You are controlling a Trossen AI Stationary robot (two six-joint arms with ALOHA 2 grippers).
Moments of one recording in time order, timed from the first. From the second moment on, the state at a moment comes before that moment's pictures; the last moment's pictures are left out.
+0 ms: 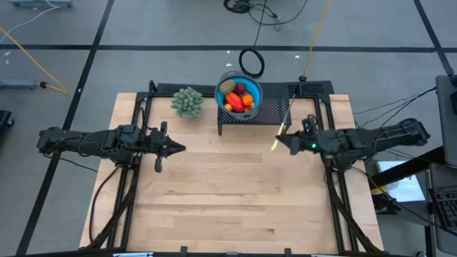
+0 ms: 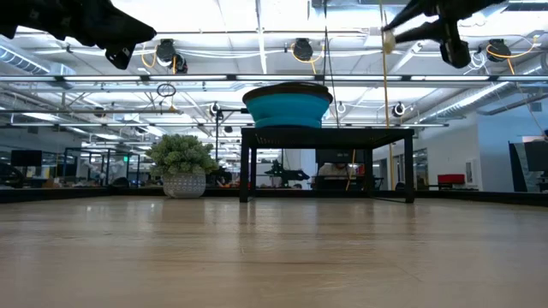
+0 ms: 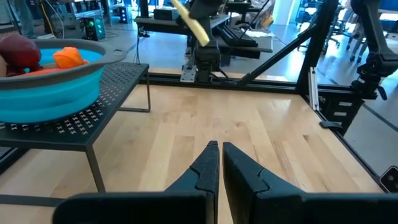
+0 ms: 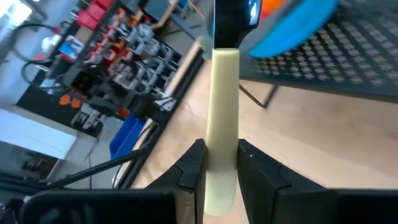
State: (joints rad) left arm -0.03 0.52 0.42 -0.06 -0.01 -0.07; right arm 0.18 0.76 0.71 -0.32 0.50 1.08
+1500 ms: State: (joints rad) left arm -0.03 0.52 0.42 -0.05 -0.11 -0.11; right arm -0.69 1.41 1.35 -1.08 -0.24 0.68
